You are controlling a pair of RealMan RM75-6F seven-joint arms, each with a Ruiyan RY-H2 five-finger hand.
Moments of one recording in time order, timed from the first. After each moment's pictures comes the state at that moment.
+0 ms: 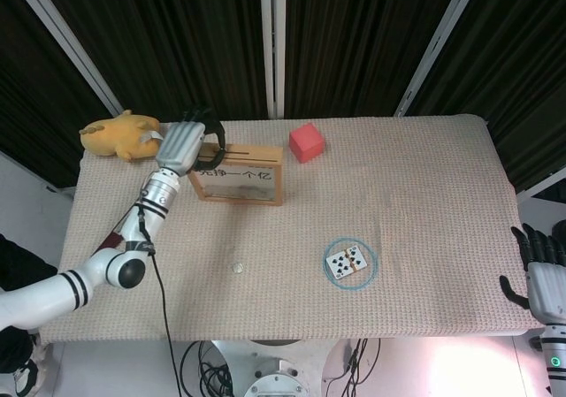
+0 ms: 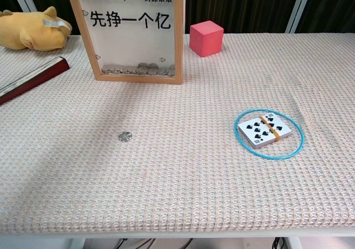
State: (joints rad) left arm -0.94 -1.43 -0.43 -1.36 0.98 0.85 0.07; right arm 0.05 -1.11 0.08 -1.58 -1.36 1.40 -0.05
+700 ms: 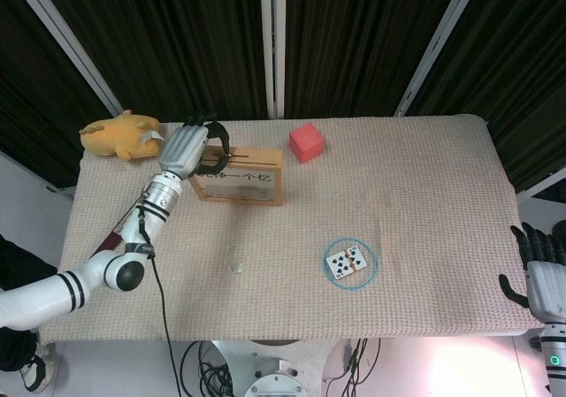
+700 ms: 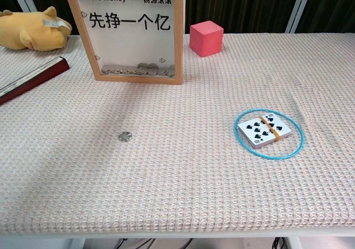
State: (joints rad) left arm -0.95 -1.39 -0.41 -1.42 0.94 0.84 0.03; right arm 0.06 -1.11 0.09 -1.58 -1.36 1.40 -0.05
